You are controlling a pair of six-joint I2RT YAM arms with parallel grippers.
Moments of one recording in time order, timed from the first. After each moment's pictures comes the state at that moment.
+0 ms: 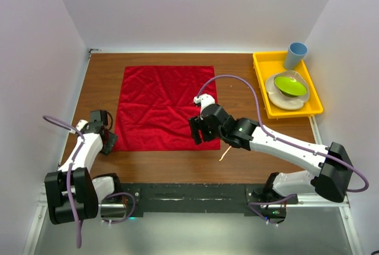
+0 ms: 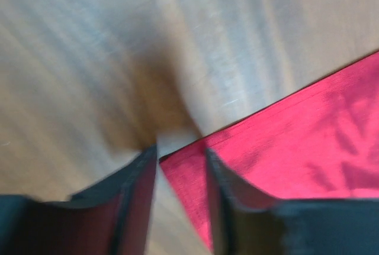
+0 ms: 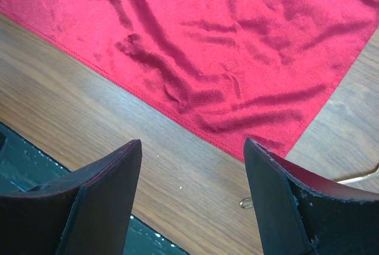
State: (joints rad) left arm 0.17 1.13 0.52 -0.59 -0.30 -0.98; right arm 0.98 1.29 0.98 -0.46 0.22 0.41
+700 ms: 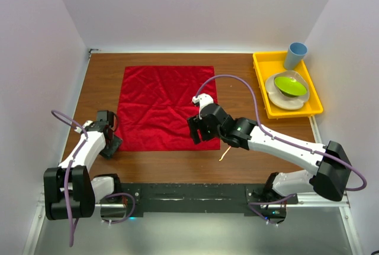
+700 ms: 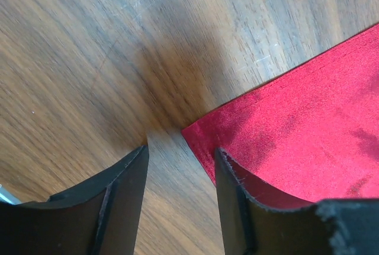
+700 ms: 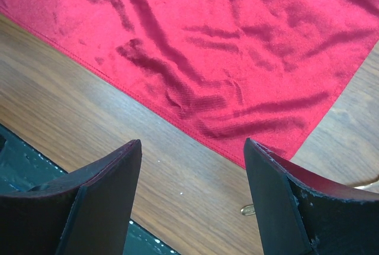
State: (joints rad) left arm 0.08 1.15 0.53 -0.72 -0.33 -0.97; right arm 0.97 1.30 0.98 -0.43 0.21 0.40
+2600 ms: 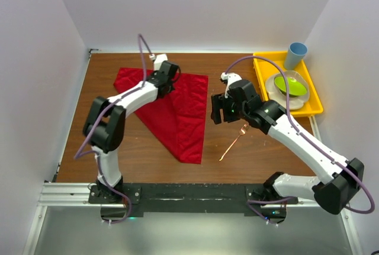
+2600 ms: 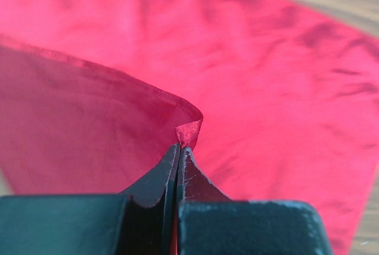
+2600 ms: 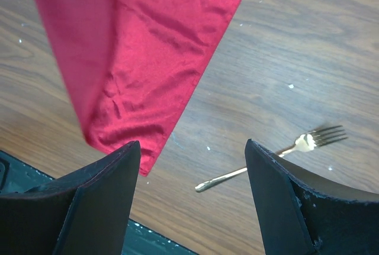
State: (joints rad) left arm -0.47 1.87 1.36 -0.33 -0.48 -0.58; right arm 0.67 1.21 1.14 -0.69 0.08 0.33
